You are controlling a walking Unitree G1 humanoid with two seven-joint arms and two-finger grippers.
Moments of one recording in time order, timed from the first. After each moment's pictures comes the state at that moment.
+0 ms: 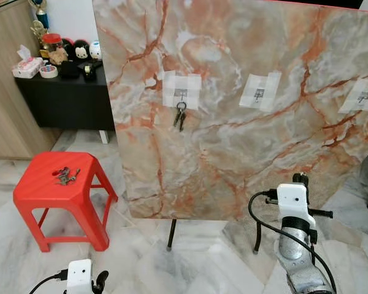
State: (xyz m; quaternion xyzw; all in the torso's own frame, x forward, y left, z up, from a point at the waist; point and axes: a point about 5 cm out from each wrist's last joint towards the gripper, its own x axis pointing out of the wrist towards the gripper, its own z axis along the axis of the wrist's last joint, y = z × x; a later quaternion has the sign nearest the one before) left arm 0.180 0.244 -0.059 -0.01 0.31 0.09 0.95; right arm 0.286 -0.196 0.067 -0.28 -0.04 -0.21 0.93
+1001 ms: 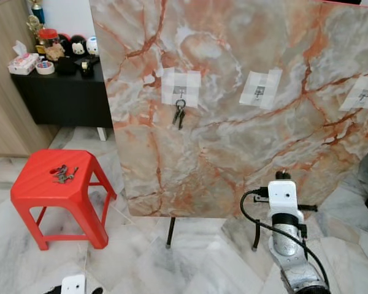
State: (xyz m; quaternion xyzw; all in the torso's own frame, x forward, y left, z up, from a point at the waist) left arm 0.150 0.251 -0.073 -0.01 0.35 0.12 0.93; right arm 0.294 -0.182 0.072 -0.24 -0.05 -0.17 0.95
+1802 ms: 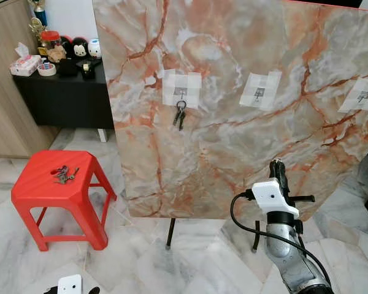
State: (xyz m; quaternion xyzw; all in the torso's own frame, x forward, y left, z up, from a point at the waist) left arm 0.152 0.255 -0.071 -0.02 0.34 0.13 0.93; right arm 0.293 -0.171 0.076 -0.33 -0.09 -0.15 0.93
